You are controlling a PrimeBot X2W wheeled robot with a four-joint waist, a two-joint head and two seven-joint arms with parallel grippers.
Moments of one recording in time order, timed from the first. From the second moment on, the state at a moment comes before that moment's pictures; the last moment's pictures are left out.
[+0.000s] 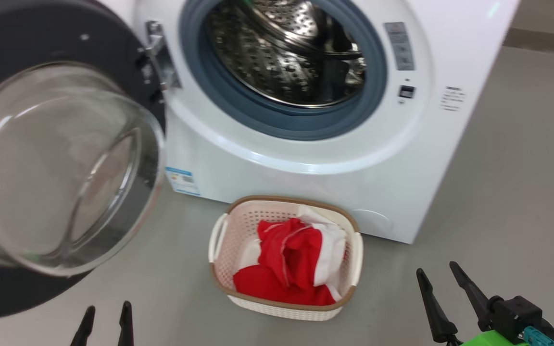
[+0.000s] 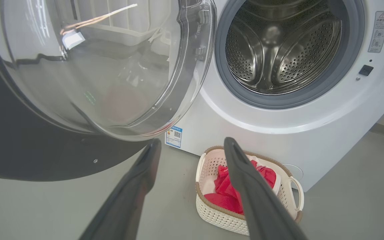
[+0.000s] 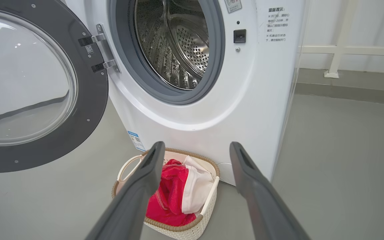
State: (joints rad) left arm 0.07 0.04 0.10 0.25 -0.27 -0.13 -0.25; right arm 0.06 -0.08 0.07 0.26 0.31 0.12 -0.26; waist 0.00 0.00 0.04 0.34
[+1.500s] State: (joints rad) left arm -0.13 0.09 0.31 -0.09 -0.39 -0.12 -0.25; right arm 0.00 -0.09 0.19 0.32 0.34 0.12 -0.26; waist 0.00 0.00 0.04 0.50
